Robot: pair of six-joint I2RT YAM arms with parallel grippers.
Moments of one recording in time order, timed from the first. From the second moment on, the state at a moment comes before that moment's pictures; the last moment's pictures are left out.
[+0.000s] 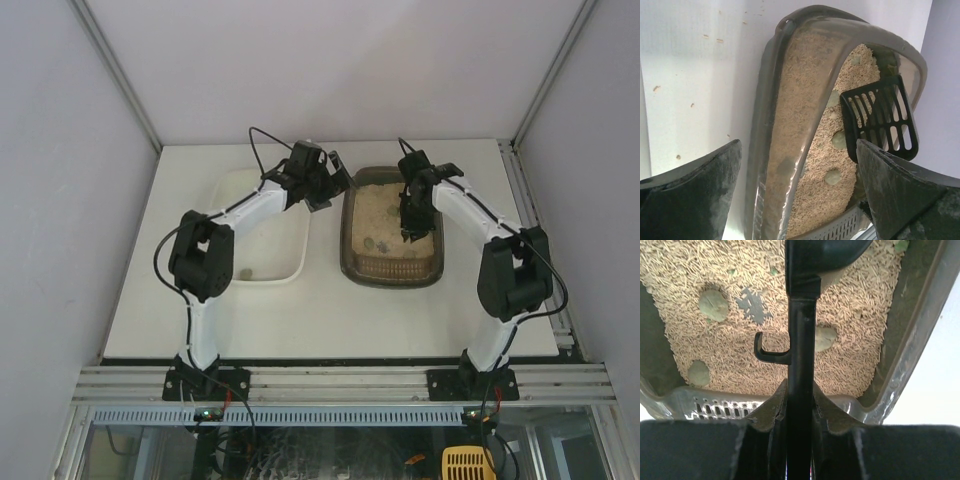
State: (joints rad) left arm -0.52 2.05 1.66 -0.31 0.14 -0.91; right arm 0.32 1.77 1.47 -1.02 0.05 0.41
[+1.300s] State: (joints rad) left arm -0.54 2.08 1.61 -0.21 0.12 -0.96; right arm 0.30 1.87 1.37 -0.81 -0.29 0.49
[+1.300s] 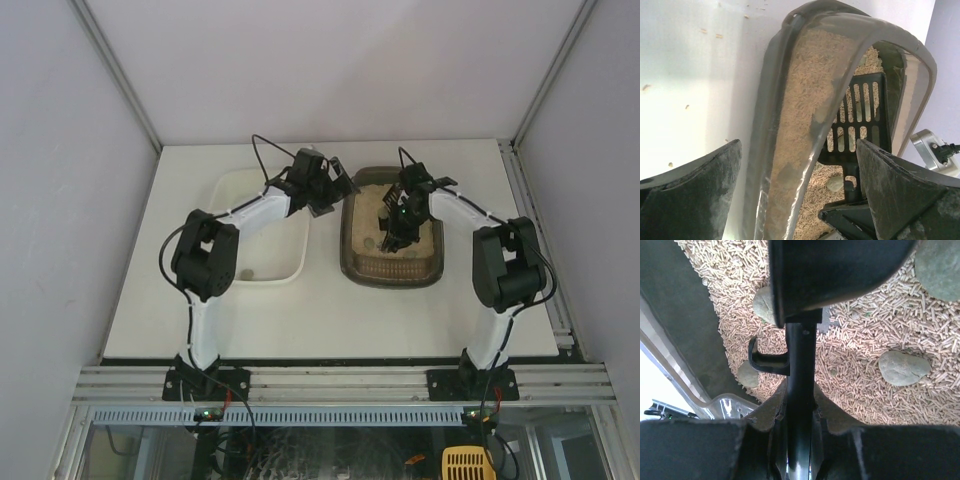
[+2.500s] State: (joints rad) left arm -0.45 1.53 1.20 -0.24 0.03 -0.64; right arm 0.07 1.20 0.30 0.53 -0.90 1.11
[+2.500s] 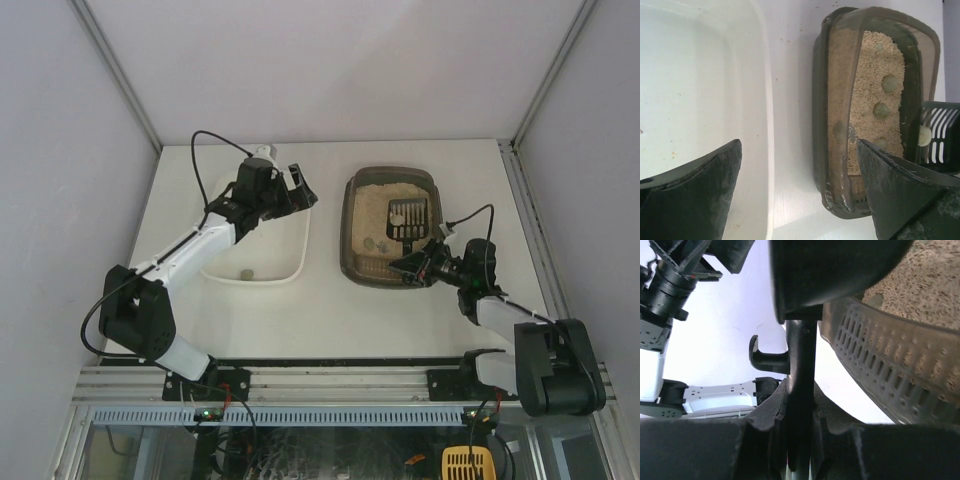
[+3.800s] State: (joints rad) left arm -0.17 1.50 1.21 -0.30 0.02 -0.58; right arm 0.32 1.35 0.54 0.56 -0.82 1.20
